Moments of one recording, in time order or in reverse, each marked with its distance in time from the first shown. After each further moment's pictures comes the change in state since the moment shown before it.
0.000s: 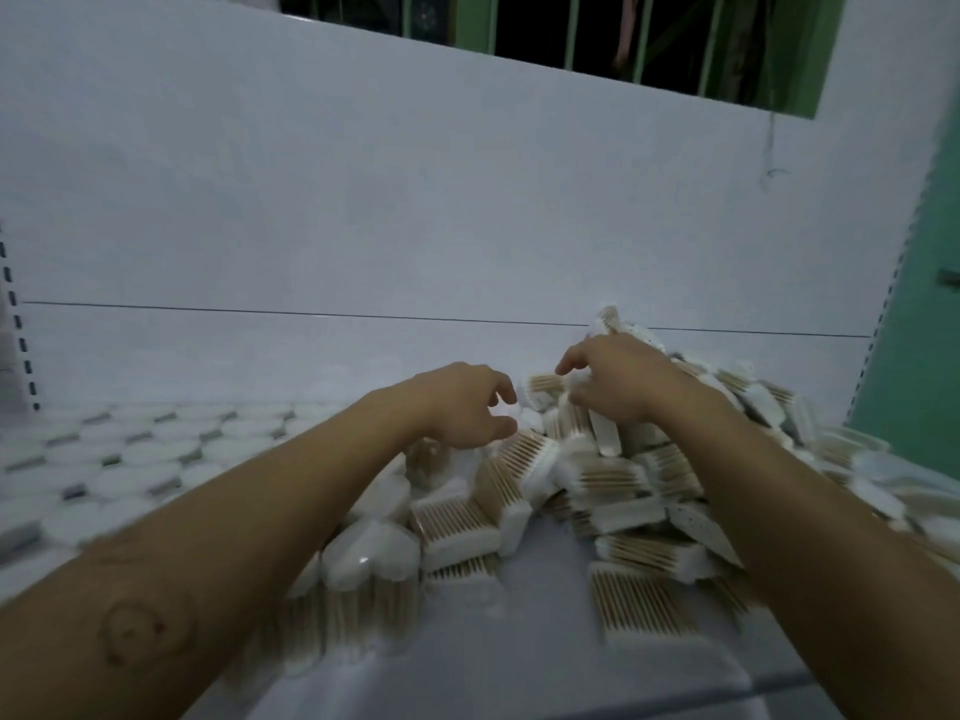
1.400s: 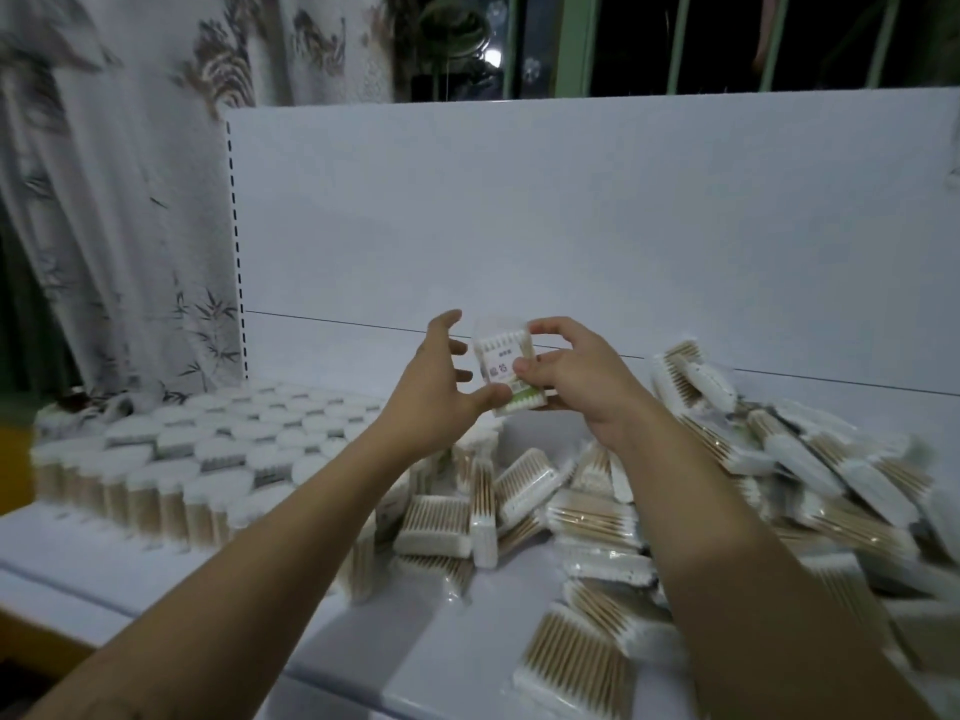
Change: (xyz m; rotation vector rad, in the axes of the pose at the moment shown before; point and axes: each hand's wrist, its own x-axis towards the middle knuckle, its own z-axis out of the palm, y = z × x) left_hand -0.021 0.064 0.008 -0.556 0.779 -0.438; right_hand 0.014 0.003 -0.004 1.511 -0.210 -0.286
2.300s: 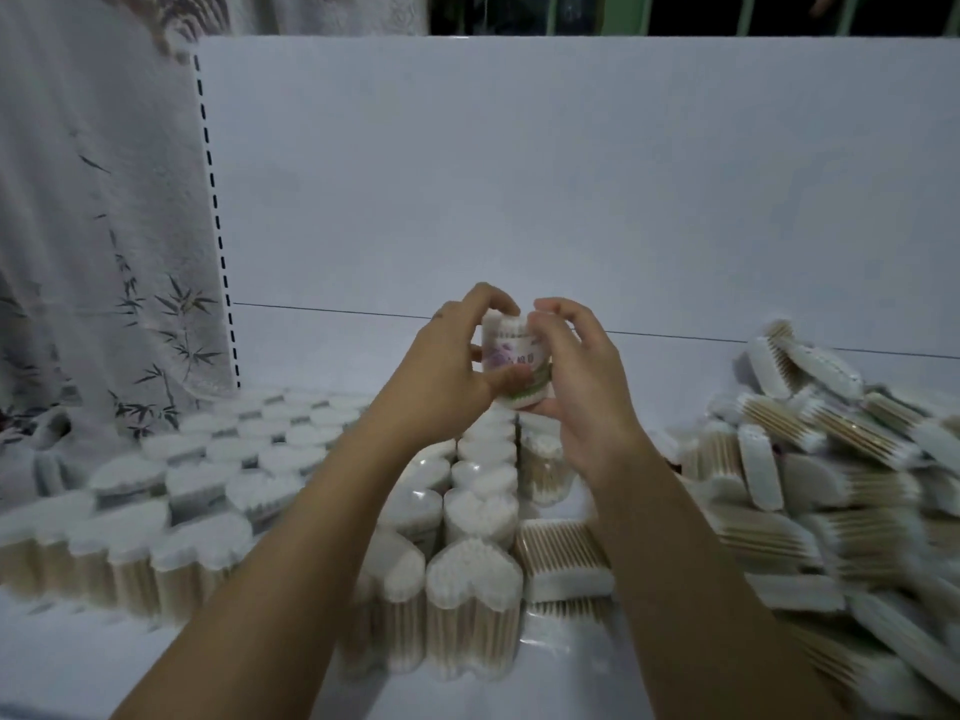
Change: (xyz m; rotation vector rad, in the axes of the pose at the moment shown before) left_hand 0.048 -0.071 -0.085 -0.071 -0.154 0.227; right_hand 0.039 0.007 0.136 0.294 0.359 -0.078
